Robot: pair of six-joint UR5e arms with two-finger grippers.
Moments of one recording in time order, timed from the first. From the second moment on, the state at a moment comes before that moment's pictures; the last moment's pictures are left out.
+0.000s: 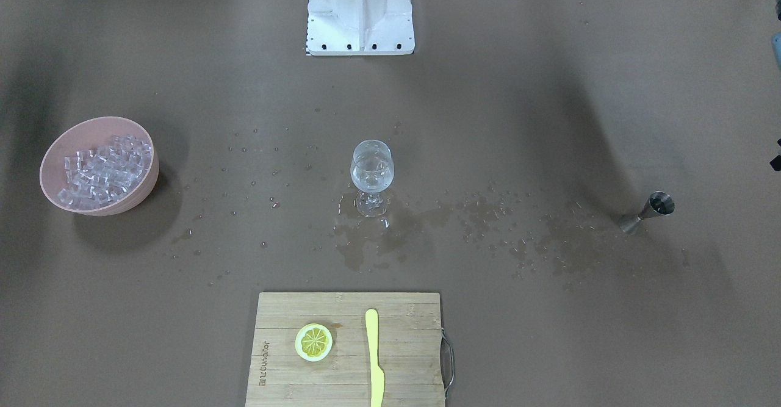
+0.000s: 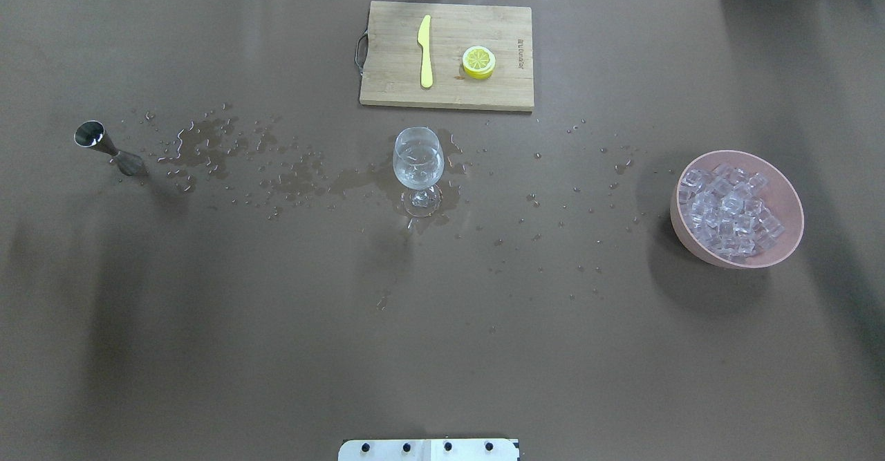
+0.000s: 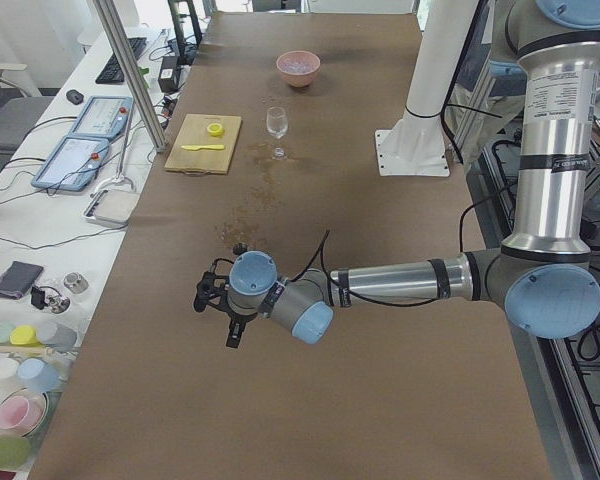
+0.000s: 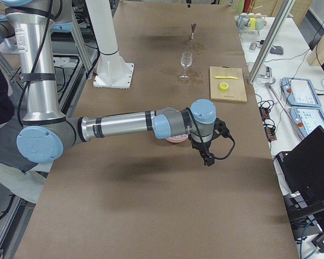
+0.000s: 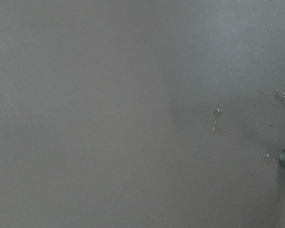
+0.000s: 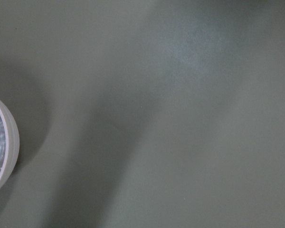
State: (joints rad) left arm -1.45 -1.55 -1.43 -2.27 -2.37 -0.34; right arm 1.54 -1.50 1.67 -1.55 2.34 -0.37
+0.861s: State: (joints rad) left arm -1.56 -1.45 -1.65 -1.84 -2.53 -0.17; right arm 1.55 -1.52 1.67 -1.61 2.38 -0.42
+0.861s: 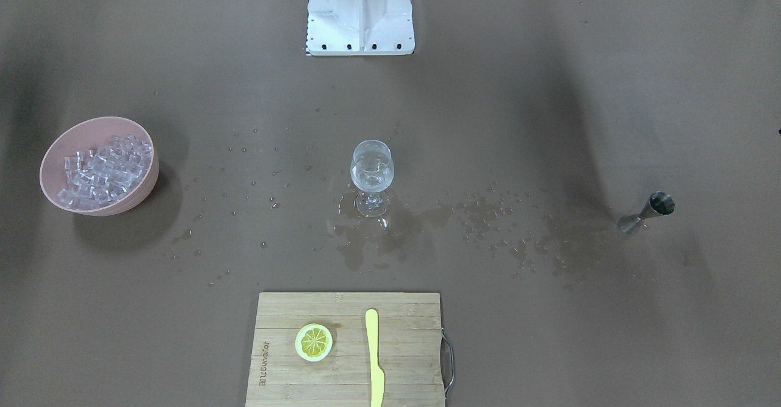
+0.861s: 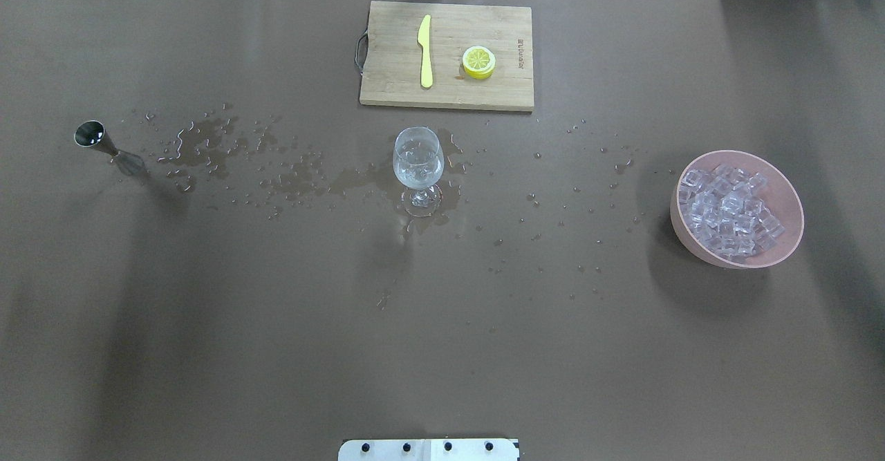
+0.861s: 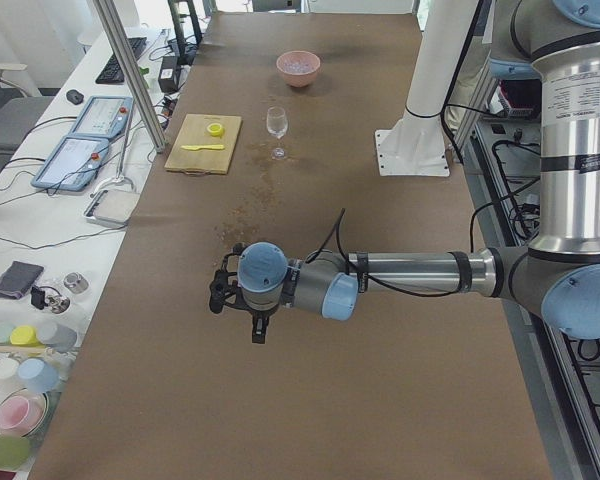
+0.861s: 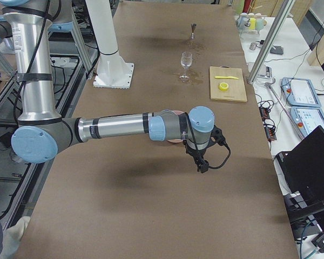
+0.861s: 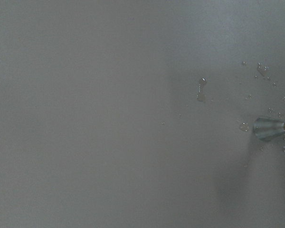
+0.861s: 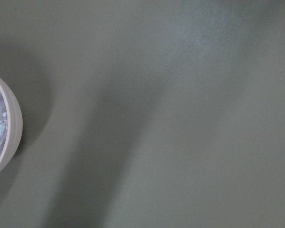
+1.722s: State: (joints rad) left arm -1.59 -1.40 -1.72 -1.88 -2.55 -0.18; right arm 1.55 -1.55 1.69 -1.60 2.43 -0.42
